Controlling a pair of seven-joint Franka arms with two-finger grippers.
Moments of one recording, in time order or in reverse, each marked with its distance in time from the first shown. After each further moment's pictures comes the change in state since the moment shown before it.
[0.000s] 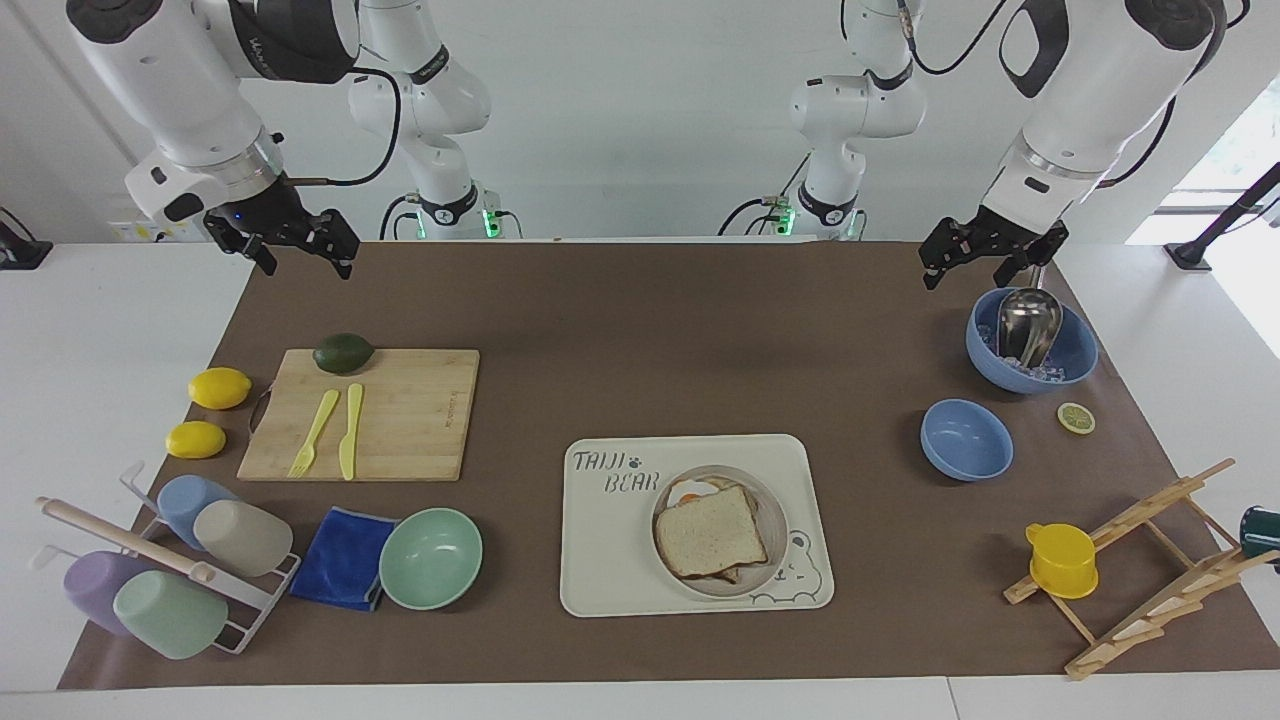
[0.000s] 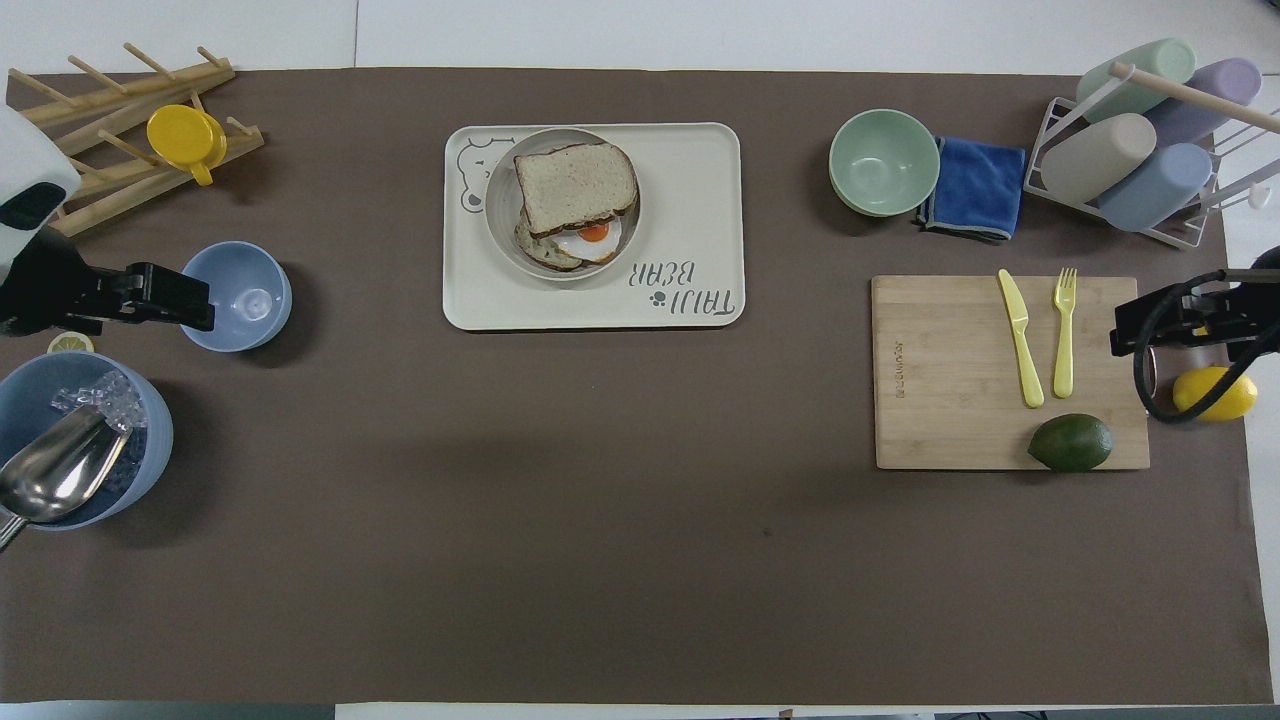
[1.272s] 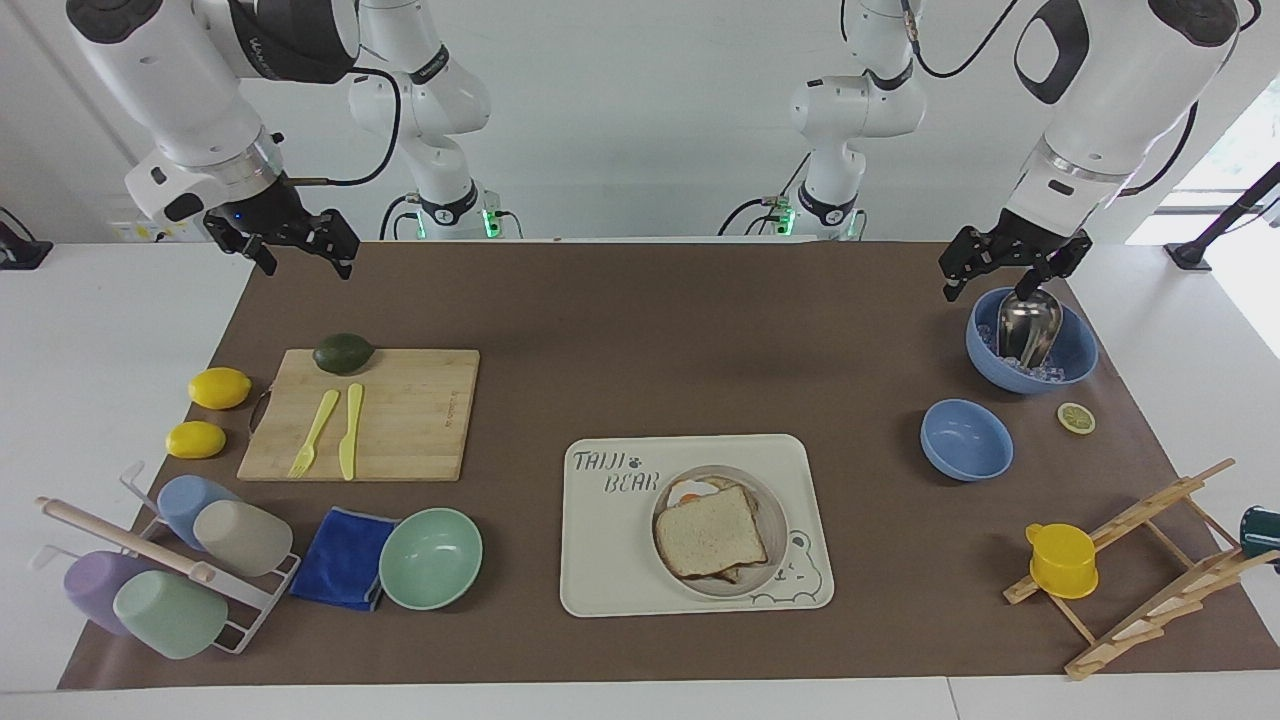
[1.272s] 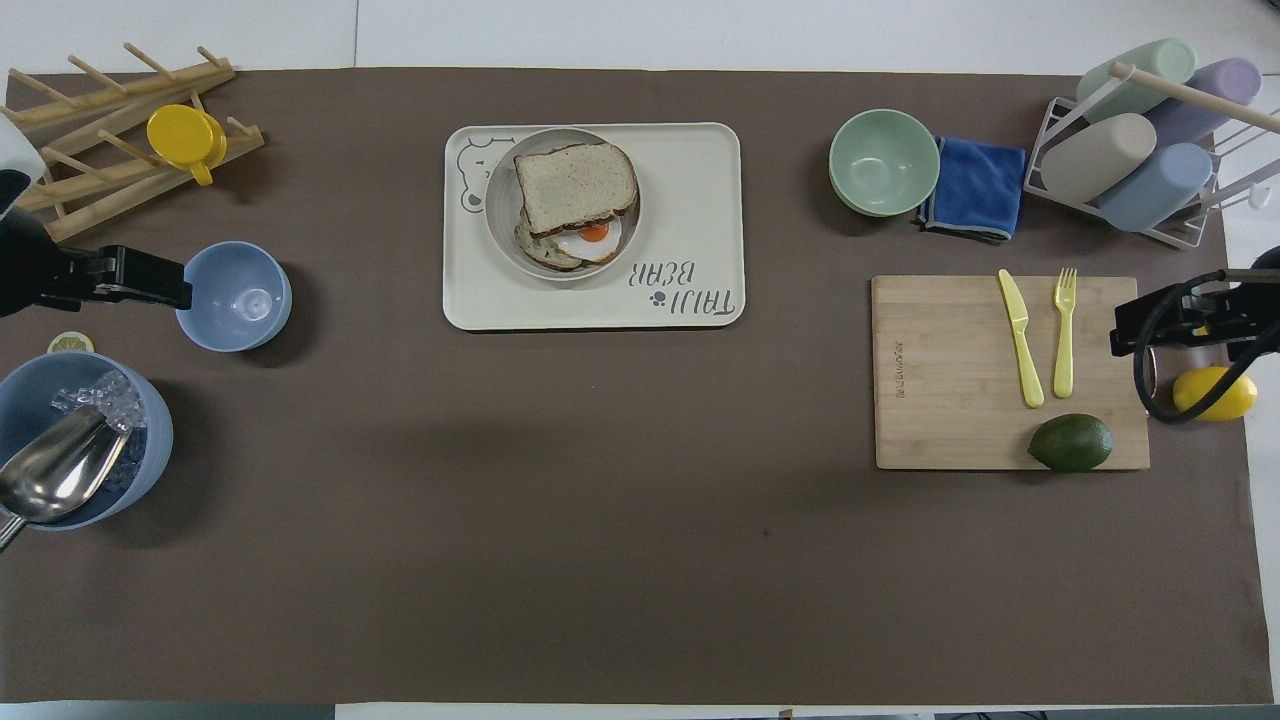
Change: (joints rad) left arm 0.034 0.004 0.002 -0.004 0.001 0.038 0.055; right arm 0.000 0.000 0.000 0.000 0.000 0.000 0.000
